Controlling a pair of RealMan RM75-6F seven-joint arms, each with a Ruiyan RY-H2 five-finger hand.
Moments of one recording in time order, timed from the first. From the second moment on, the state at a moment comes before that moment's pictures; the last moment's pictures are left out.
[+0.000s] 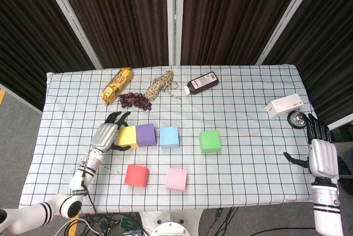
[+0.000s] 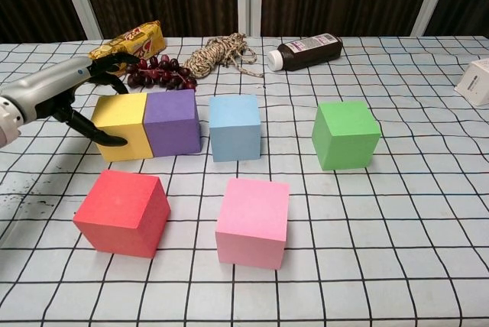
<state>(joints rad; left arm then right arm) -0.55 -1.67 -0.15 -1.27 1.32 1.07 -0.09 0.14 -1.21 0.18 -1.72 -1.30 1.44 -0.05</state>
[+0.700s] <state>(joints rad) -0.57 -1.70 -0.16 -1.24 1.31 1.06 -0.09 0.14 -1.21 0.18 -1.71 -1.30 1.44 -0.04</state>
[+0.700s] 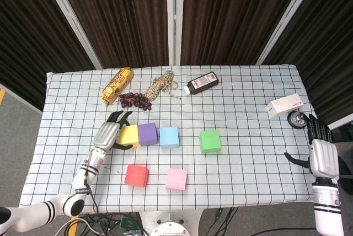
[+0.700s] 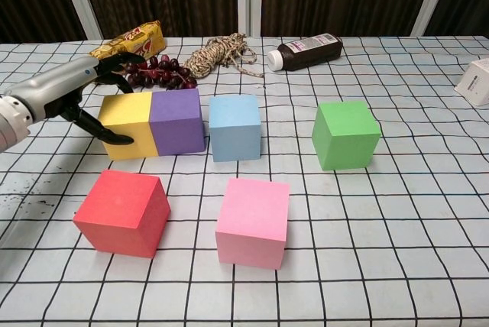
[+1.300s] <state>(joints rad) -0.57 -1.68 -0.15 -1.25 1.32 1.05 -0.11 0.14 -1.21 0.18 -1.71 -1.30 1.44 -0.04</state>
